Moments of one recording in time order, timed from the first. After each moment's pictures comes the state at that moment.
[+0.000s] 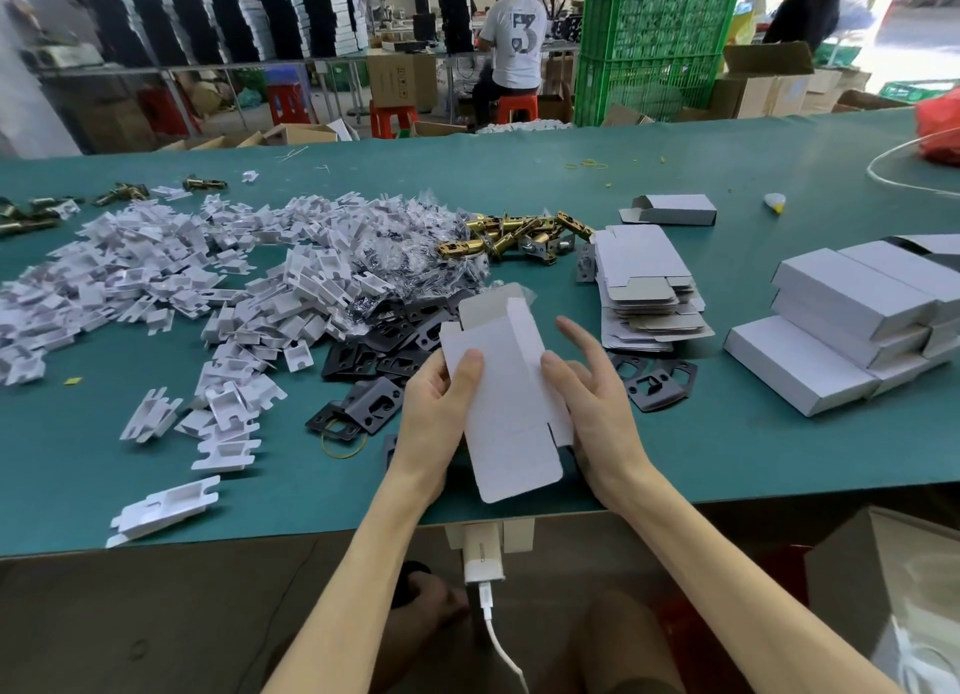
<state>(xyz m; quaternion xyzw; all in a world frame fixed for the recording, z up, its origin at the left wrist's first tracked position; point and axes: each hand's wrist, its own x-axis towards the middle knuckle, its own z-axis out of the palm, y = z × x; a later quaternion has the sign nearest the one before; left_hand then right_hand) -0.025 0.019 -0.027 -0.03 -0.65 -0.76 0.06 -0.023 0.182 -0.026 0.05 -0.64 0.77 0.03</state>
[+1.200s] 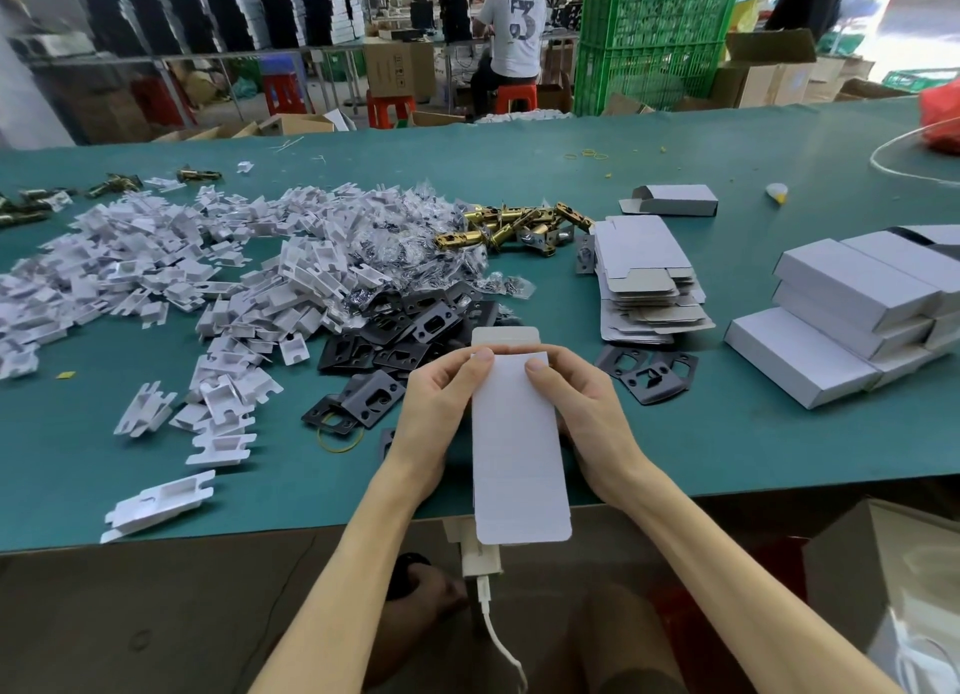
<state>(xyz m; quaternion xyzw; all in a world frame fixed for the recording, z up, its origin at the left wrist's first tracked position) -0.024 0.016 -0.024 -0.08 -0.64 -0.76 -0.01 -0.019 0.182 -0.025 0.08 -0.65 0.76 -0.02</state>
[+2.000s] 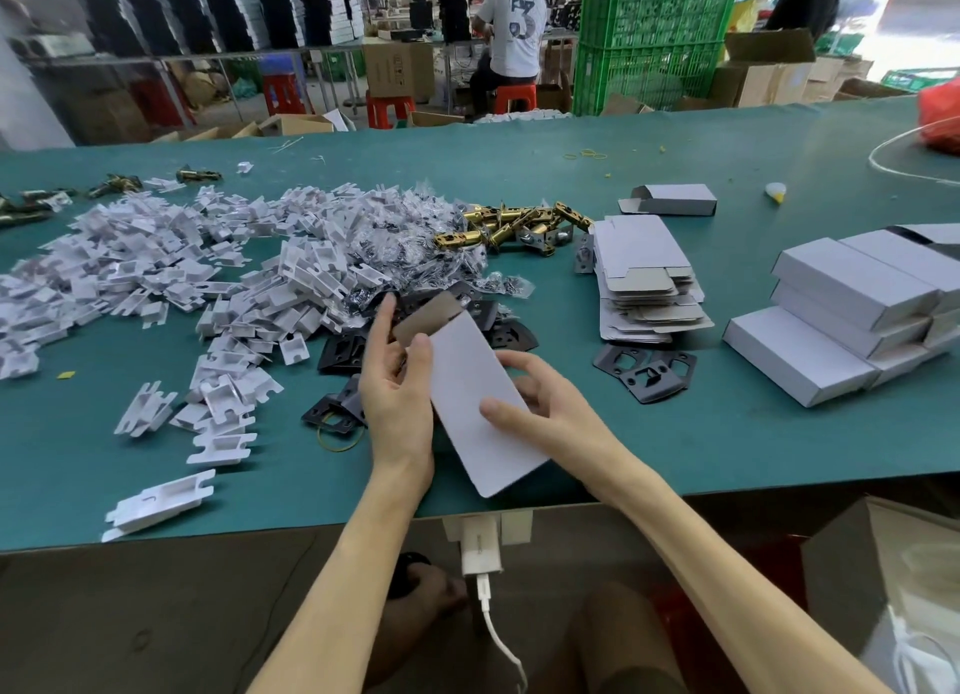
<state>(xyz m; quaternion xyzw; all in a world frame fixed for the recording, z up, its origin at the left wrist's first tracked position) -0.039 0.006 -0.039 0.04 -0.60 -0.76 0.24 -0.017 0.174 -0.024 0.15 -0.72 0.67 -0.11</state>
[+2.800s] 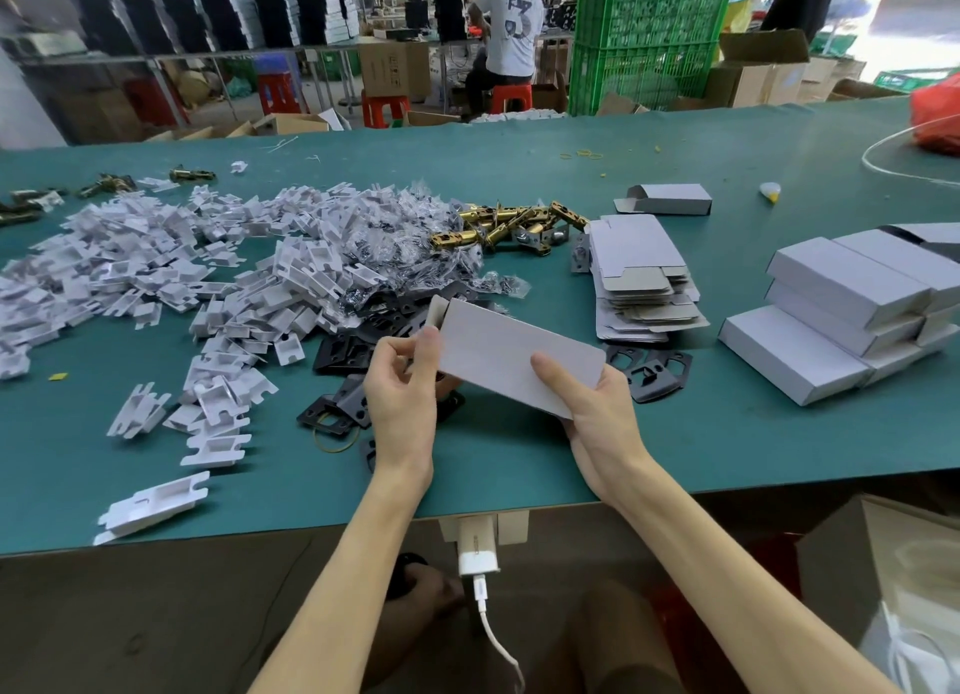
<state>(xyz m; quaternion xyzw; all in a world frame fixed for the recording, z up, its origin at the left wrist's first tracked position) -0.036 0.013 -0.036 0.06 -0.62 -0.75 0.22 -0.022 0.183 -0.028 -0.02 -0.54 0.84 0.02</state>
